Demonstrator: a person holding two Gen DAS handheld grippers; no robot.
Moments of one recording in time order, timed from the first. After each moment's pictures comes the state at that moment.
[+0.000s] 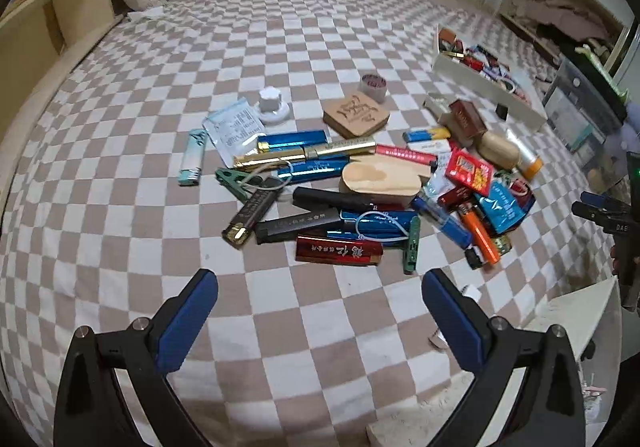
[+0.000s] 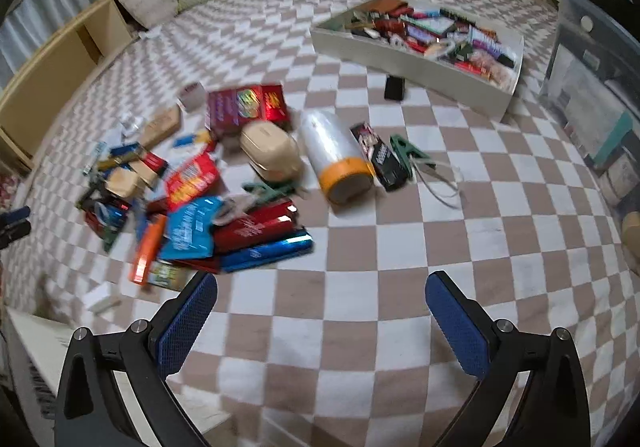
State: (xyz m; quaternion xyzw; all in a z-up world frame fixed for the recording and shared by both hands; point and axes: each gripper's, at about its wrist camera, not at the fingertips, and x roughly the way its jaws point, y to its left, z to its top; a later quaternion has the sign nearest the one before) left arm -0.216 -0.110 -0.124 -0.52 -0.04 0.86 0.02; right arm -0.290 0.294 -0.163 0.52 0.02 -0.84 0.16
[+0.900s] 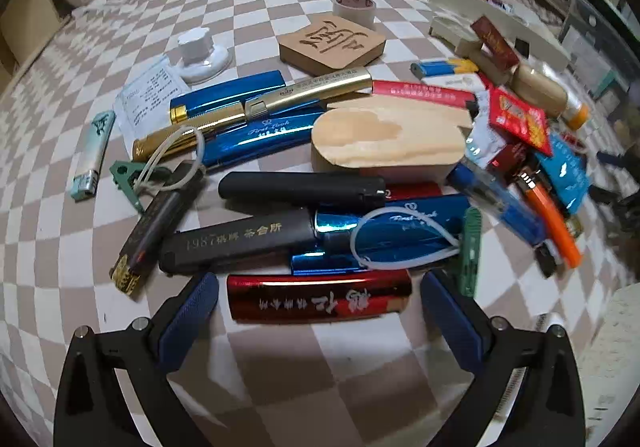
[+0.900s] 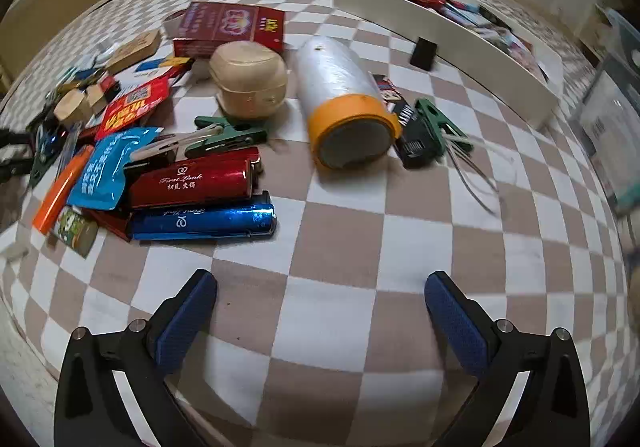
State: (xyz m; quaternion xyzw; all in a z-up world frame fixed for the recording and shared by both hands) left arm -0.274 -0.074 -0.225 -0.55 0.04 0.83 0.05; right arm -0.301 0.272 -0.229 0.51 0.14 -0.83 0.18
